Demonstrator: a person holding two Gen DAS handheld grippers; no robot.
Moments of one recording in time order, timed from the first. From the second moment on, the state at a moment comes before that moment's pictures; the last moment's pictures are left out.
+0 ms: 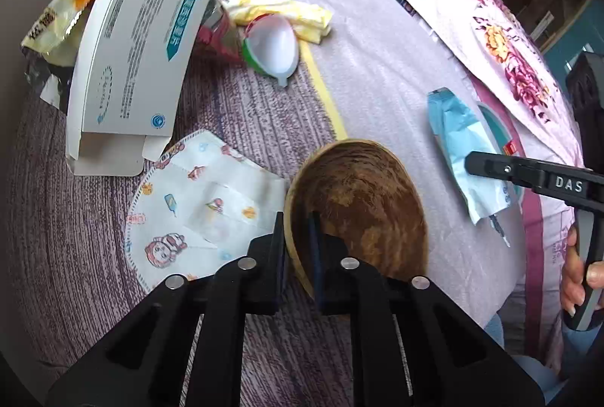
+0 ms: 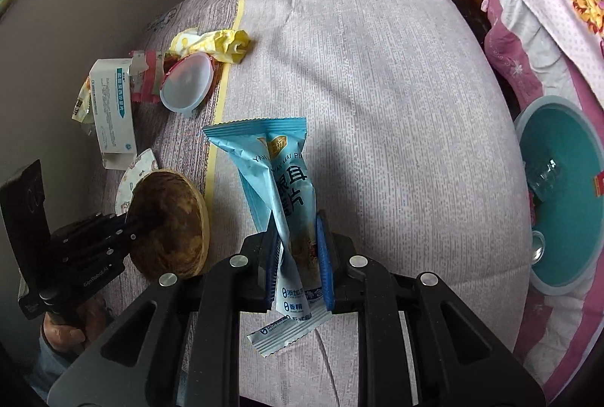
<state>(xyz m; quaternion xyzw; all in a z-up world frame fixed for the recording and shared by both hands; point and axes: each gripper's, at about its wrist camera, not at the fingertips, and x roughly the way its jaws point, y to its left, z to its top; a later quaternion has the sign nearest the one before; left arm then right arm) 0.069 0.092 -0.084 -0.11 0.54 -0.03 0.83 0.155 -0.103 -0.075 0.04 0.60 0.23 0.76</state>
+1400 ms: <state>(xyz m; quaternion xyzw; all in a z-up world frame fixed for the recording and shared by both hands) 0.190 -0.178 -0.055 0.00 0.53 -0.19 0.83 0.174 -0.361 -0.045 0.16 0.52 0.07 0.84</state>
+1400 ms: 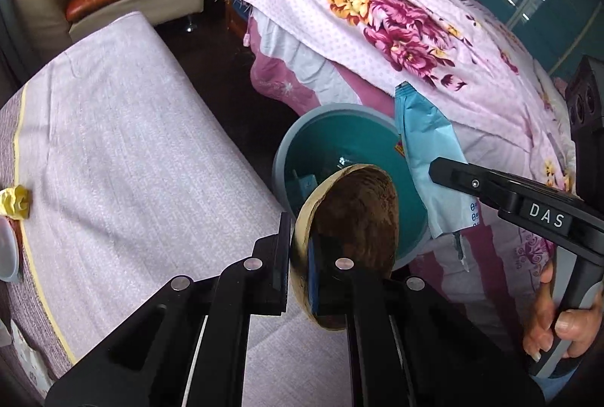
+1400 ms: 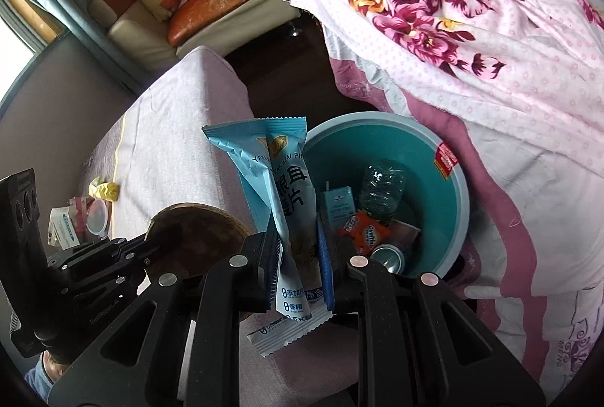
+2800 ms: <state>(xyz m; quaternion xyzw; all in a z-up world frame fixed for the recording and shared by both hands) 0.194 -0.183 -0.067 -0.01 0.54 -0.19 0.82 0.186 -0.377 -0.061 0.16 0.54 0.04 0.82</state>
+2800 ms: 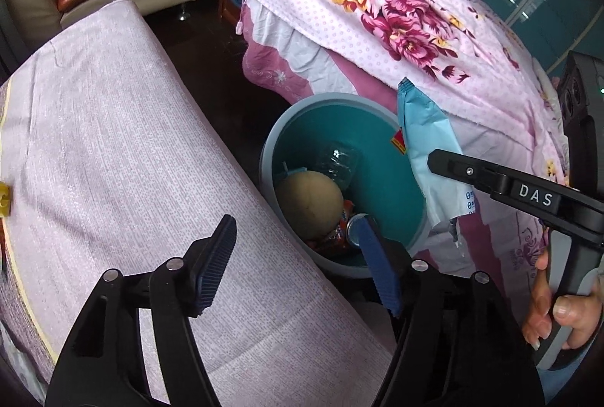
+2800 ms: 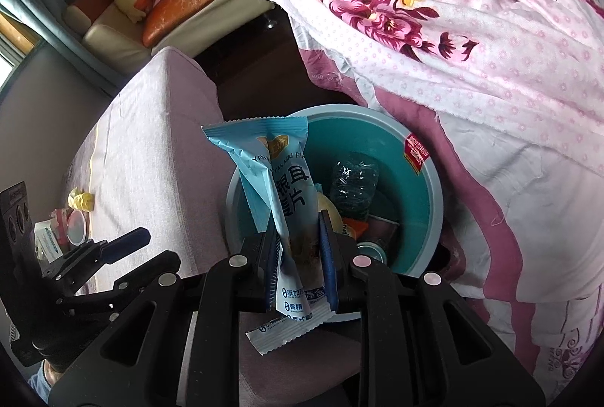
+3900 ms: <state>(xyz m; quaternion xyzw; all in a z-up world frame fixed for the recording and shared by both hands) 0.142 -0.065 -0.057 -0.09 0.52 -0.15 0.83 0.170 -0.277 -0.030 0.10 0.56 0.06 0.82</state>
